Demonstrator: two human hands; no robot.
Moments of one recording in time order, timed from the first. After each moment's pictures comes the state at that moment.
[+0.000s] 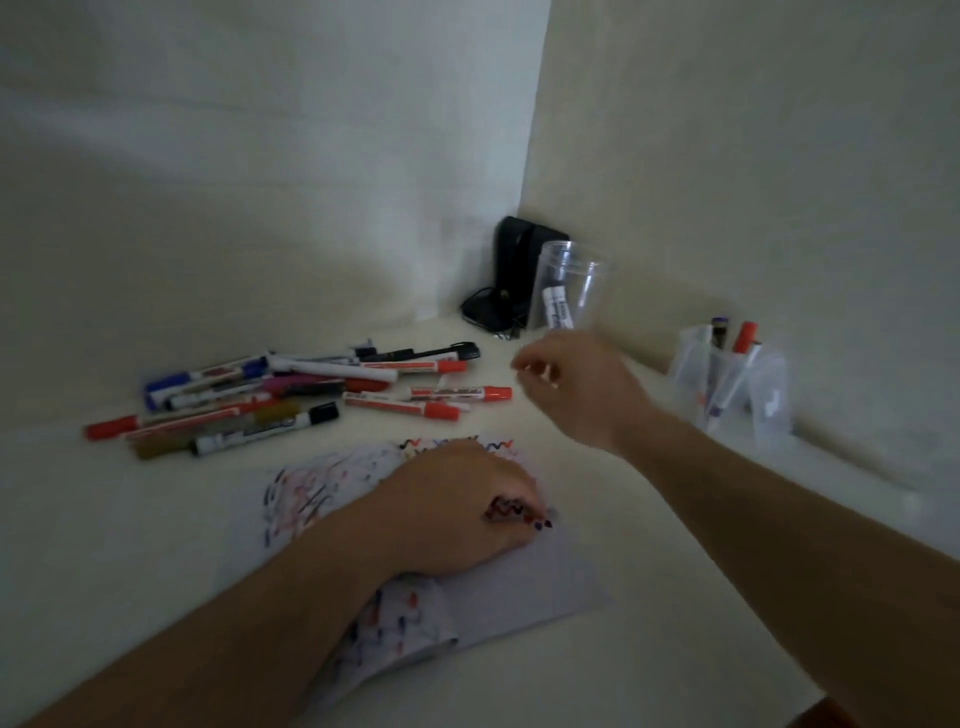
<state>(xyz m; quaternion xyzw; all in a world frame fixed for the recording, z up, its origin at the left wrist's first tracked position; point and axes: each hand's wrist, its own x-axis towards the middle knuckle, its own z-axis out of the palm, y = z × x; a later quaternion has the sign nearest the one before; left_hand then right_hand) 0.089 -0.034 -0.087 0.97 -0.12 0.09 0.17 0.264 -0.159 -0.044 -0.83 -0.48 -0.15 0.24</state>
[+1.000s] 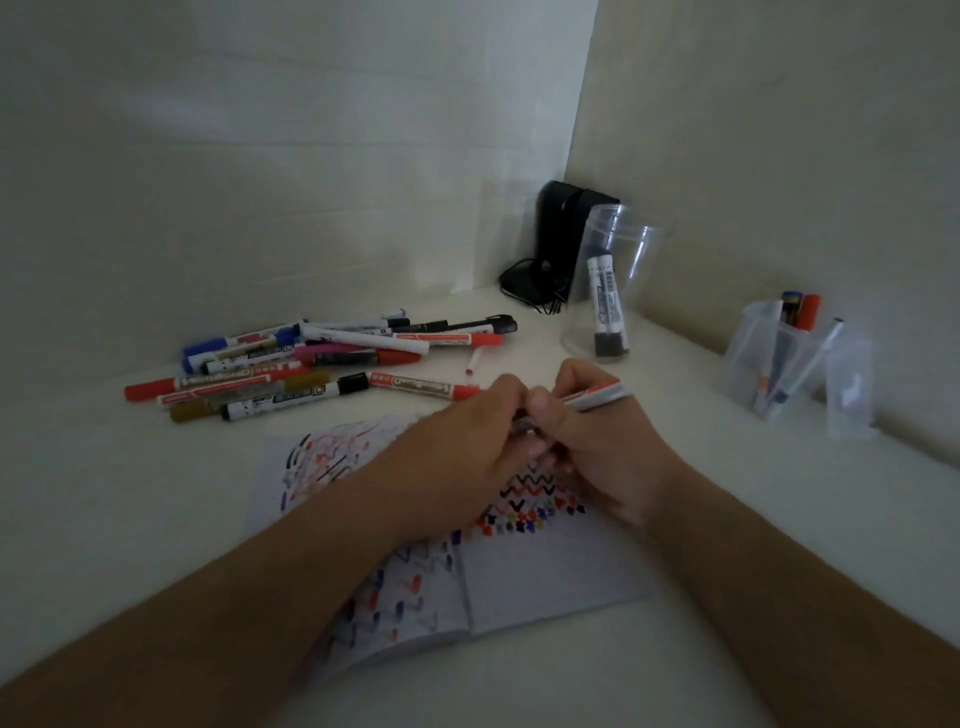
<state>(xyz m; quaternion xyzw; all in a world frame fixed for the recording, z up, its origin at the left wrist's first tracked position) 0.086 -0.024 -0.091 0.95 0.00 0.16 0.27 0.210 -0.162 -0.093 -0.56 -0.35 0.29 0.69</state>
